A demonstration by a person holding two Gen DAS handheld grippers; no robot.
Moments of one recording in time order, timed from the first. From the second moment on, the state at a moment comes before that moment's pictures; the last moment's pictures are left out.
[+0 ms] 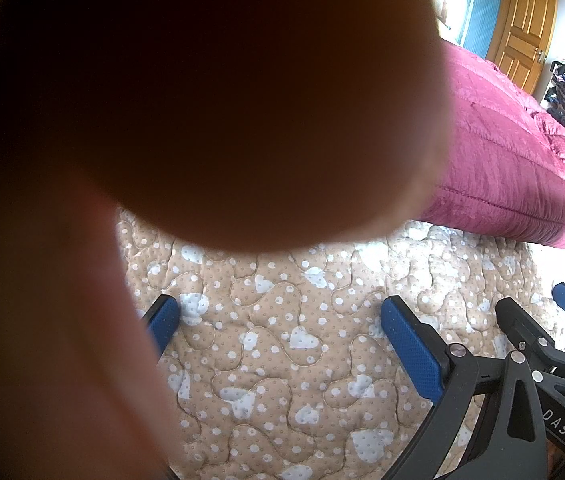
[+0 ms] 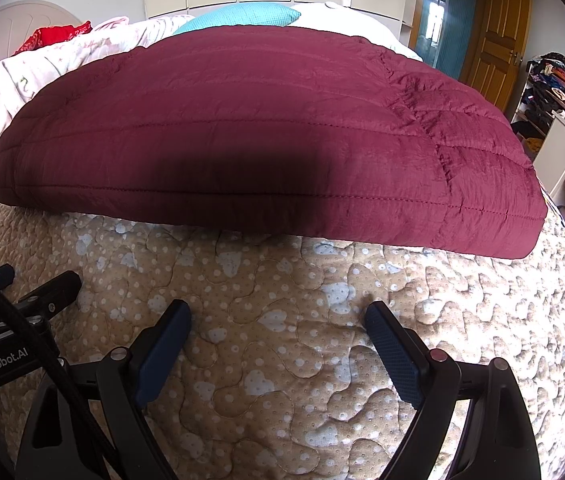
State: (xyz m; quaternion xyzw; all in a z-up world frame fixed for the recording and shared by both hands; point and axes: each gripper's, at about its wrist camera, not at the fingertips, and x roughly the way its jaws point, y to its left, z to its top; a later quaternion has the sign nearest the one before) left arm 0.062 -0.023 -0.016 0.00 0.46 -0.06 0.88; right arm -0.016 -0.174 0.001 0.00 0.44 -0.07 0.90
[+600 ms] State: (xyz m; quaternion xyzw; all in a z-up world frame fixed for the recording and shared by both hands) left arm 0.061 -0.021 -0.017 0.00 0.46 -0.06 0.88; right arm -0.016 -0.175 0.001 0.00 0.44 -0.07 0.90
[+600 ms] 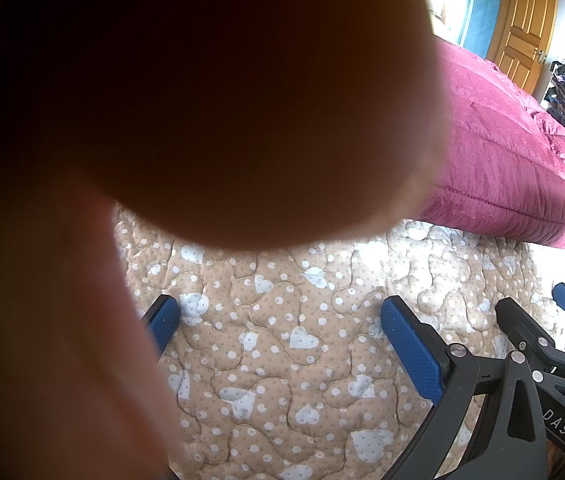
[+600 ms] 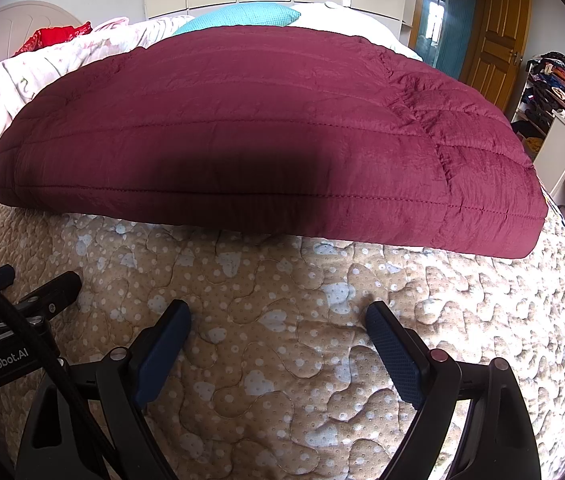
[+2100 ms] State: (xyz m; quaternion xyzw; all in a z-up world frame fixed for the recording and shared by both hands) left arm 0.069 -0.031 -0.020 0.00 0.47 -0.06 0.88; right arm -0.053 -0.214 0.023 0.09 0.42 -0.10 0.90
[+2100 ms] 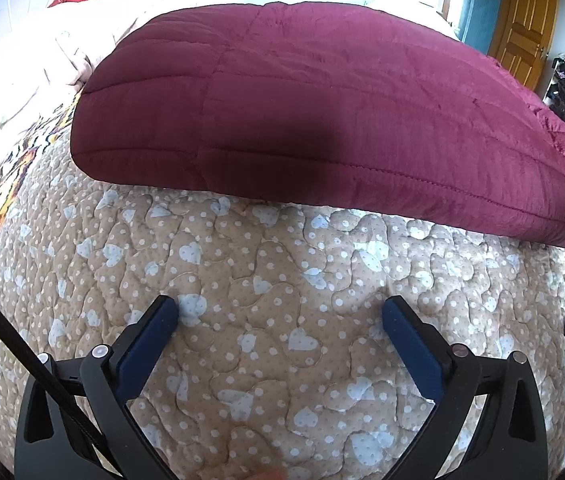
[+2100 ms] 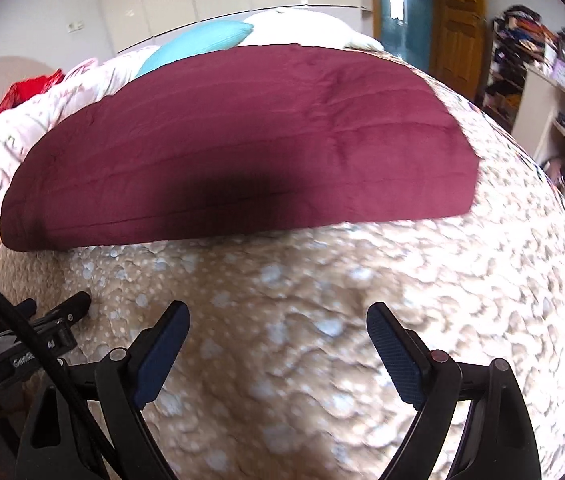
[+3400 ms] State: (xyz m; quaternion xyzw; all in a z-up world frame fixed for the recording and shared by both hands) left arm -0.084 0.022 0.108 0.01 0.36 -0.09 0.93; right arm -0.134 -0.154 0.097 -0.01 0.37 -0.13 0.92
